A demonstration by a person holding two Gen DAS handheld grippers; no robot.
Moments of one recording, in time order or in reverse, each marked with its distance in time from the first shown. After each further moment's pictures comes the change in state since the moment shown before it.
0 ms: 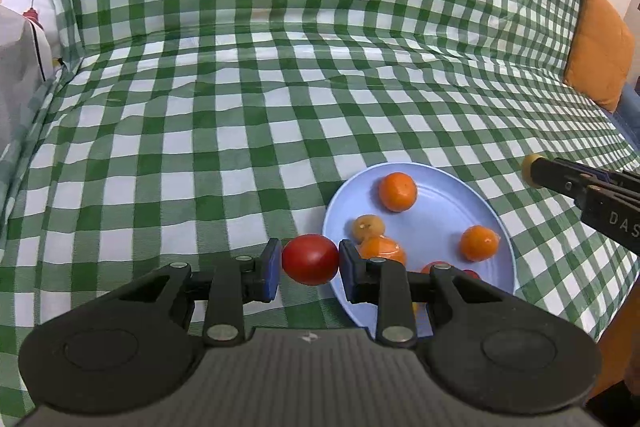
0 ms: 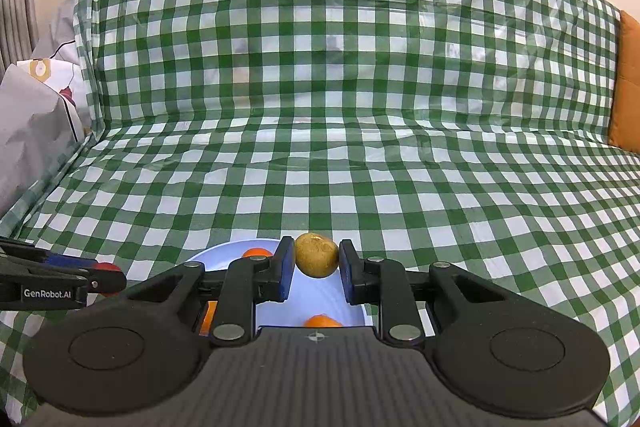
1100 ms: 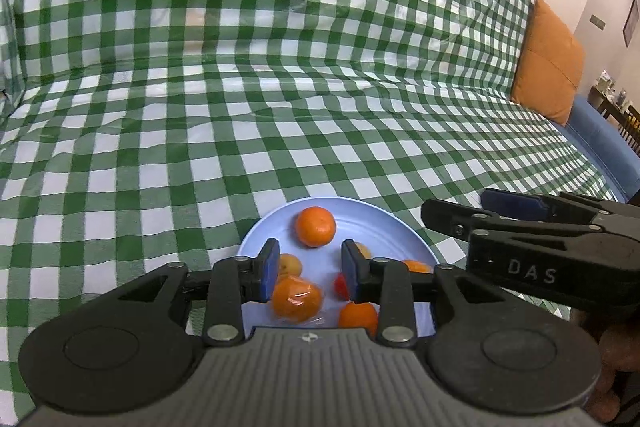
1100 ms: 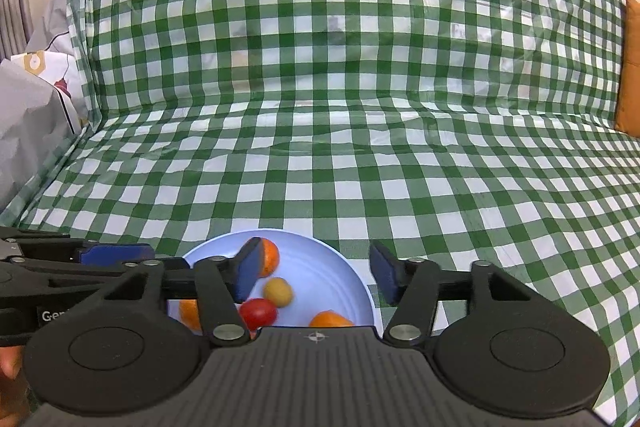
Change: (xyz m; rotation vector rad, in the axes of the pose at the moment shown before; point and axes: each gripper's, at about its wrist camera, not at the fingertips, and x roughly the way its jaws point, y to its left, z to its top) left arm 0.002 -0.036 0.002 0.033 -0.105 -0.139; right arm 0.013 0.002 0.002 0.016 0.050 0.010
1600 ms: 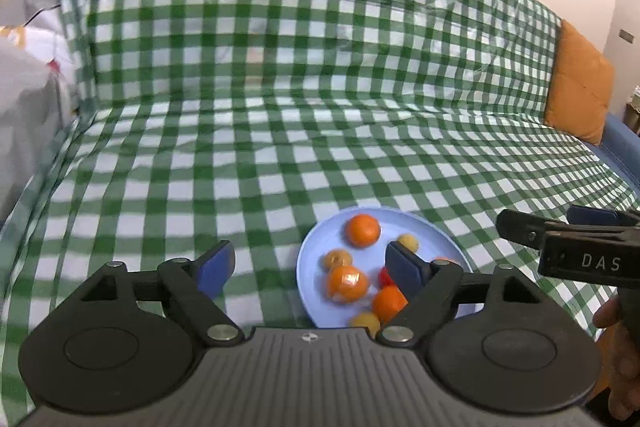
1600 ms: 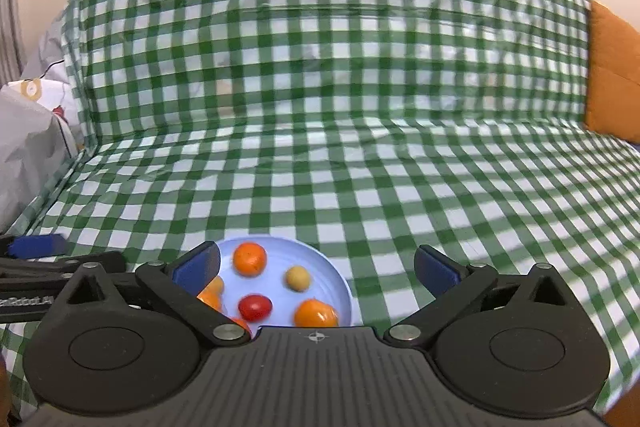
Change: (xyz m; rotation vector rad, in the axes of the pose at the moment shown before) left arm -0.068 0.000 -0.027 -0.020 -0.093 0.159; right arm -0.051 -0.003 -0.017 0.051 -0.067 -0.065
